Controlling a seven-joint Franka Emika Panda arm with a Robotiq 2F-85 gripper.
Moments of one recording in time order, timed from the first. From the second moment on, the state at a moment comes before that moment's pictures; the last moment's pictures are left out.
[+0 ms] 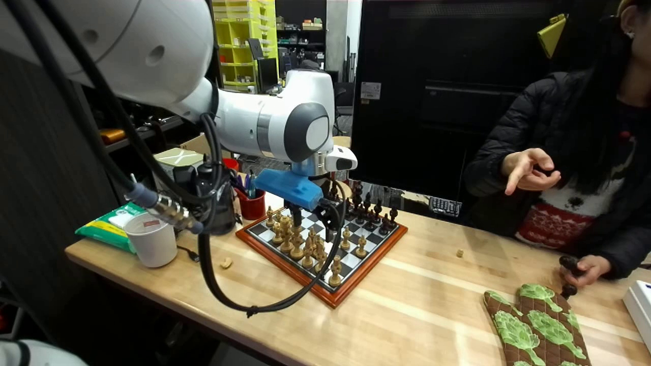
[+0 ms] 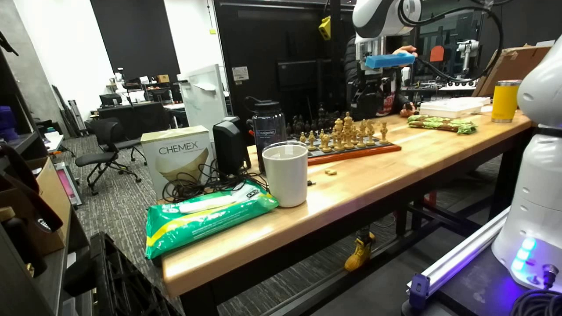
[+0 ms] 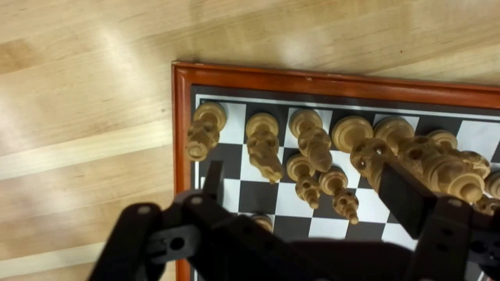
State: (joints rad) arm -0.08 -0.29 0.00 -2.43 -0.04 2.18 0.20
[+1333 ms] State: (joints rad) arm -0.10 -0.05 -0.06 -2.29 -0.03 2.28 0.20
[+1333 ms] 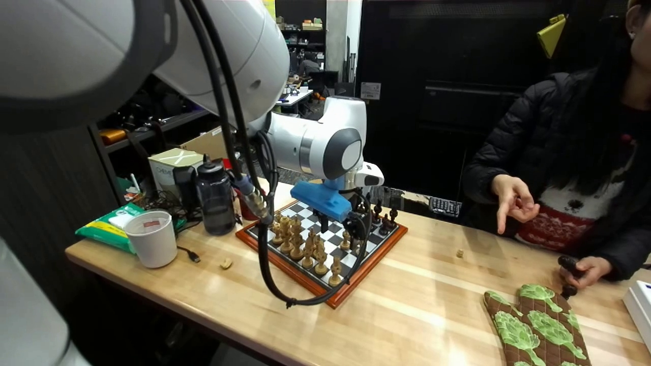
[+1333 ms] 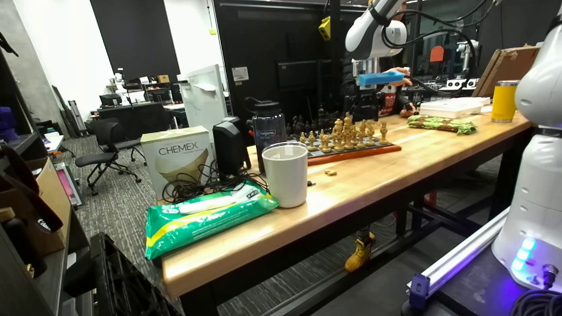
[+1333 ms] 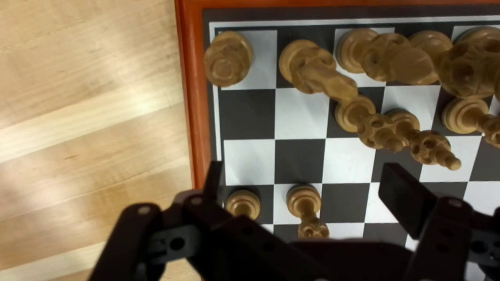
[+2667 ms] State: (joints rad) arm -0.08 0.01 -0.06 -2.25 0.04 2.25 0.20
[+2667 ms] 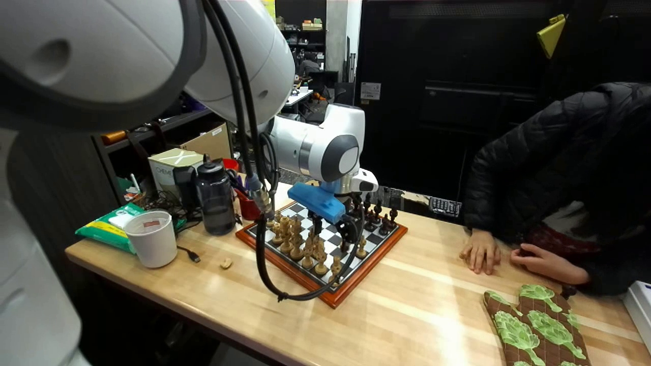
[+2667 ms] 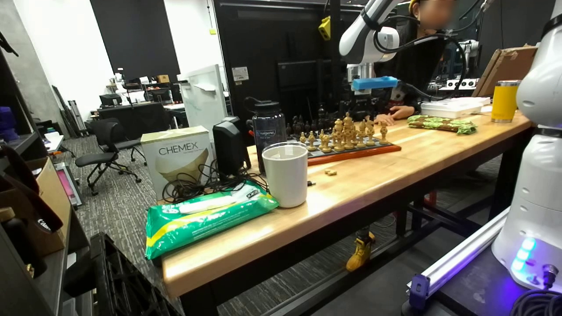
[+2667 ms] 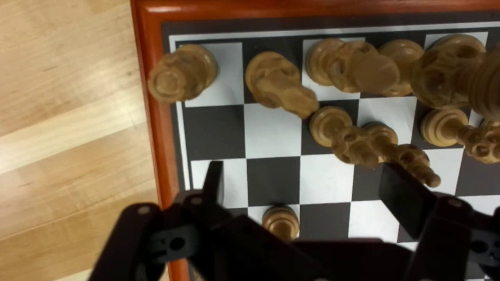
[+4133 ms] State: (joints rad) arm -0.08 0.02 -0.06 -2.24 0.06 2.19 0.25
